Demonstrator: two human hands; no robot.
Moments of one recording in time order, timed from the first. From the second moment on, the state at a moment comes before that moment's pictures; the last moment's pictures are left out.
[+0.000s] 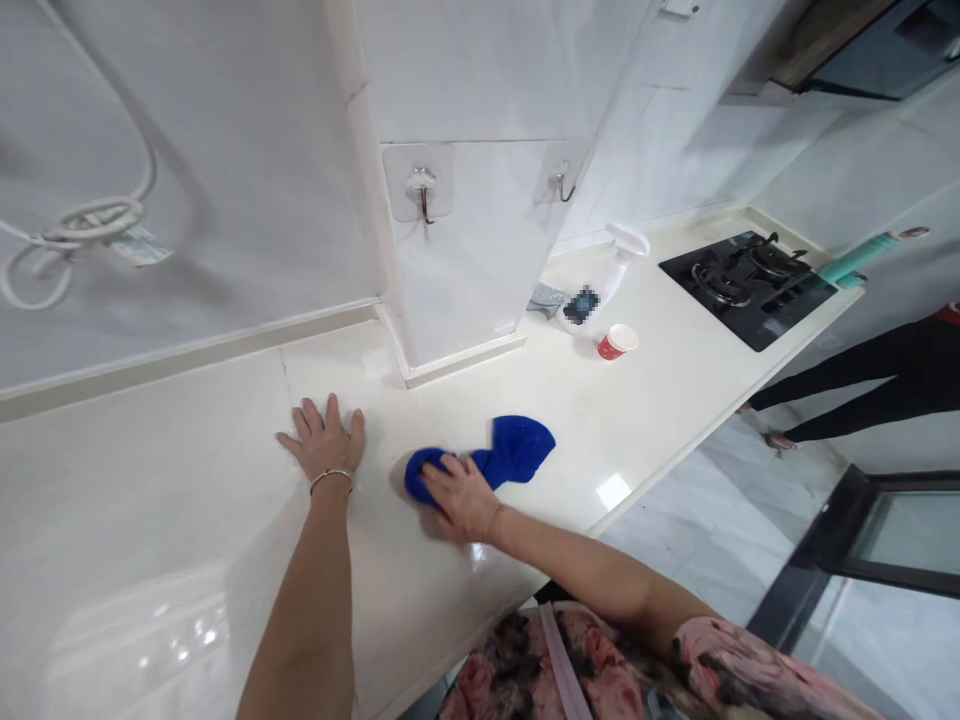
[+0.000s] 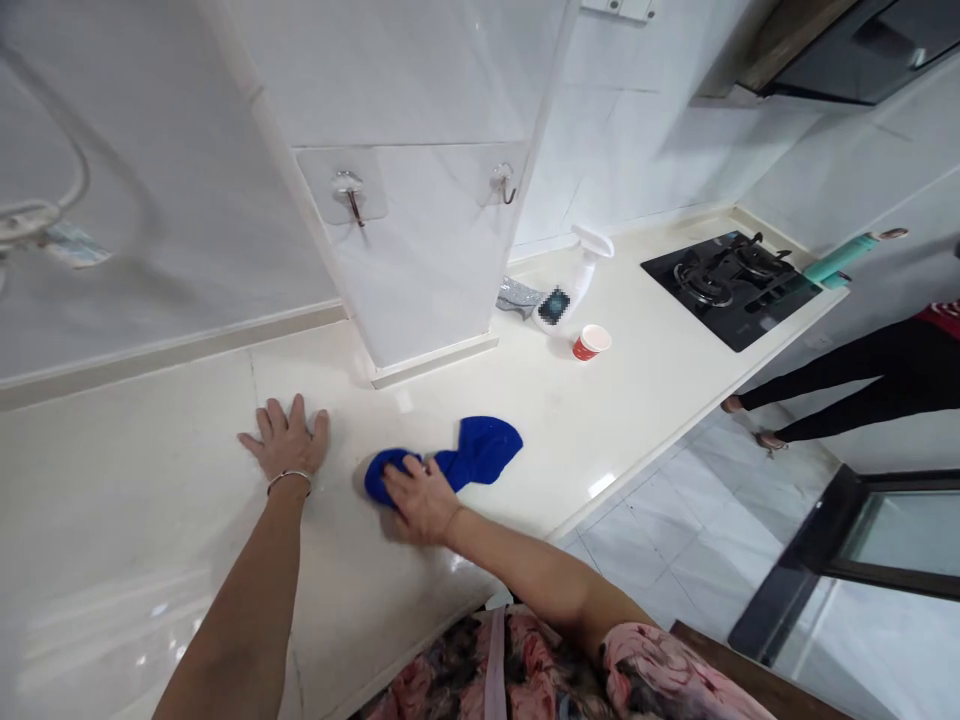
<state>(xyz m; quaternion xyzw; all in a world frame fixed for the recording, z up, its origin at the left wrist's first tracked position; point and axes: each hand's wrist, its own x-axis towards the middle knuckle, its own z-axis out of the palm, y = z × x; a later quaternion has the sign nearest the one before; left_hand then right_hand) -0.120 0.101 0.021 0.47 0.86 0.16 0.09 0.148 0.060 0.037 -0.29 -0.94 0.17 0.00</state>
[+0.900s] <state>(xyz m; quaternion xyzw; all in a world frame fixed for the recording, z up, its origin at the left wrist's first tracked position) -0.055 -0.118 0.034 0.32 0.93 0.17 0.06 0.262 0.196 0.033 -0.48 -0.87 0.07 0.02</state>
